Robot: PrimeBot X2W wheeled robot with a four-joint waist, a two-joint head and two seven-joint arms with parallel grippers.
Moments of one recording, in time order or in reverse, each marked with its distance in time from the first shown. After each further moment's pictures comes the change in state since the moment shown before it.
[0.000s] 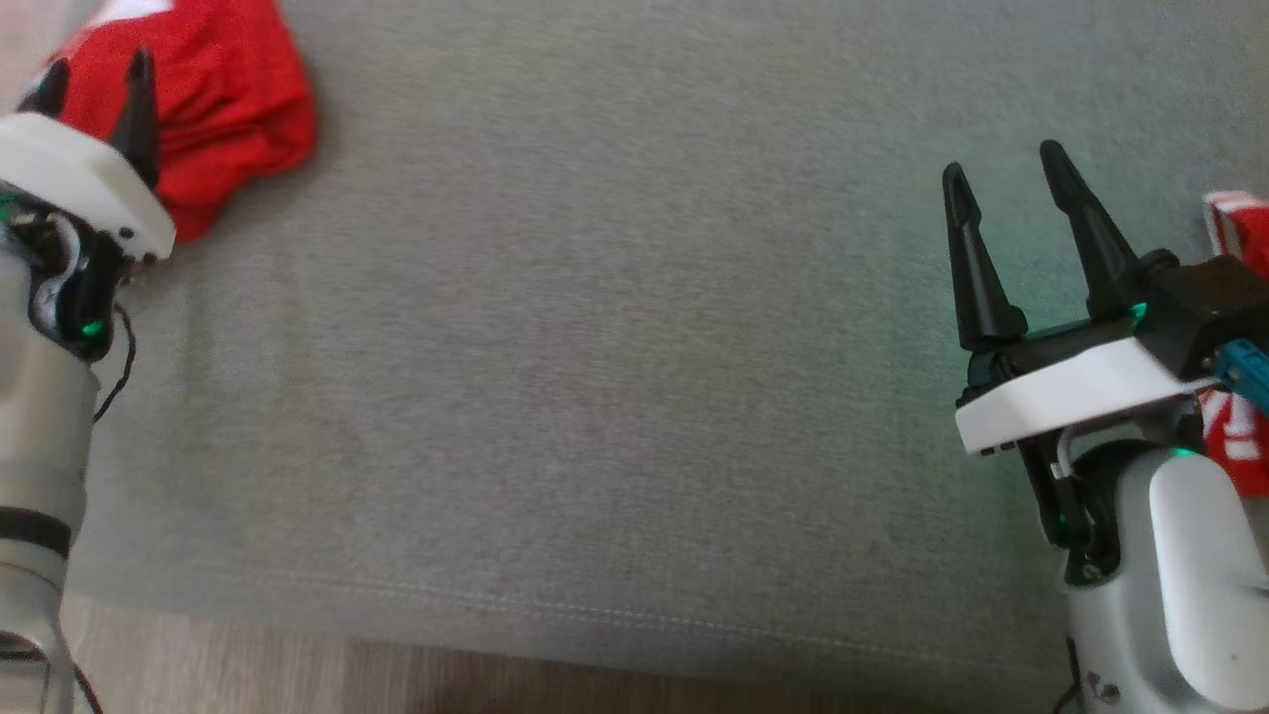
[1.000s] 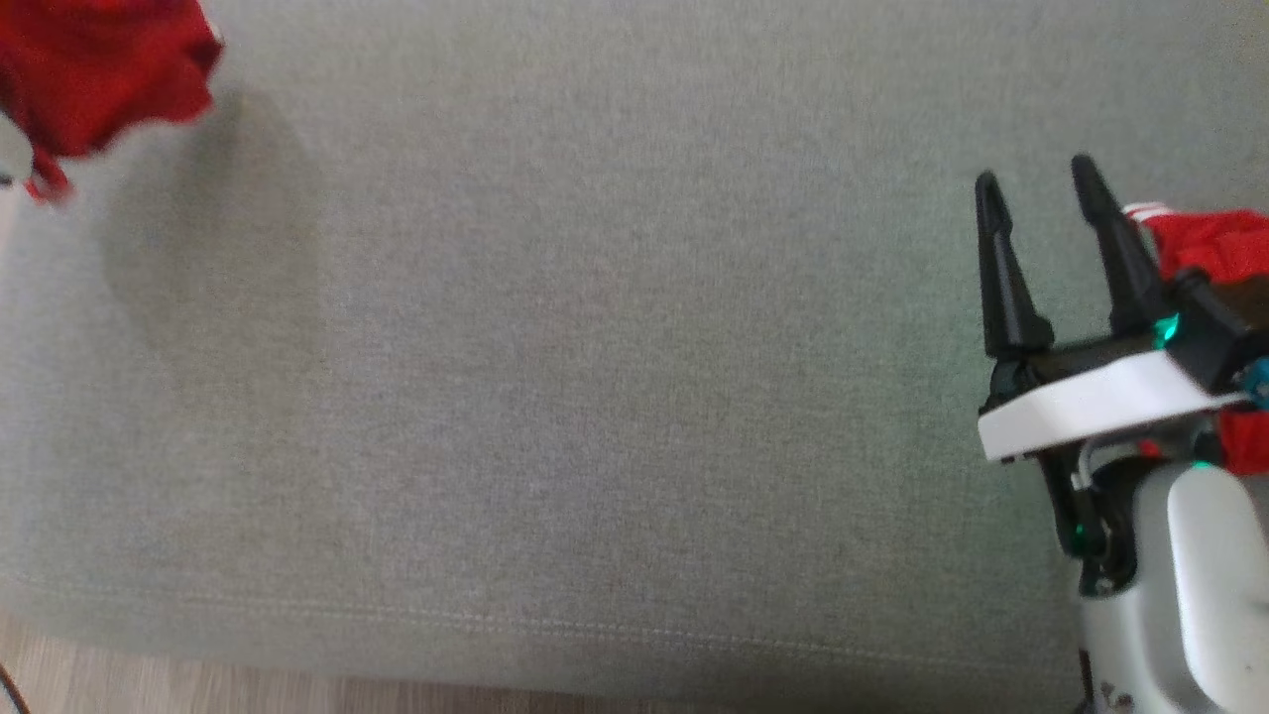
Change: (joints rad) left arm -0.109 0.132 -0.081 0.047 0.033 -0.037 -0.182; right arm 0.006 0.000 -0.040 0.018 0.028 0.000 -0.034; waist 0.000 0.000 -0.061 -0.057
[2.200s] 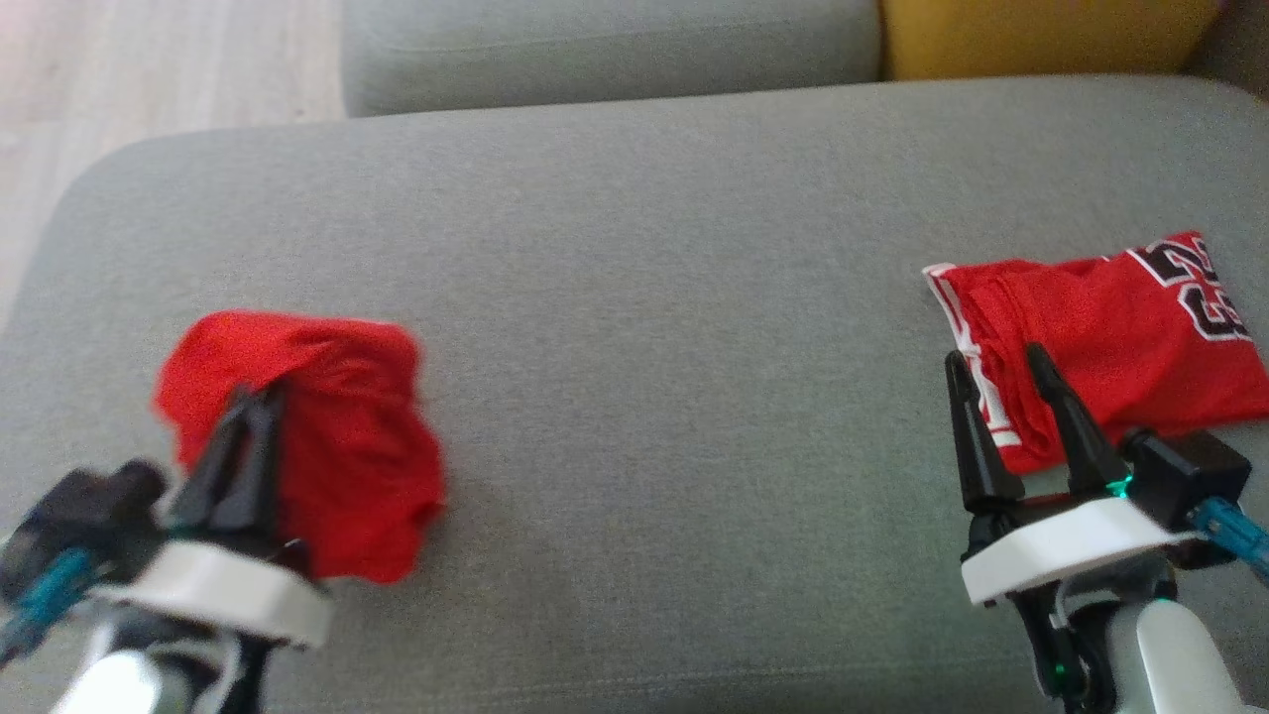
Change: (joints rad) left arm 1.038 0.034 0.062 -1.209 0.007 0.403 0.148; right arm 0.243 0.003 0.017 0.059 0.098 0.000 -0.049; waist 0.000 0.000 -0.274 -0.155
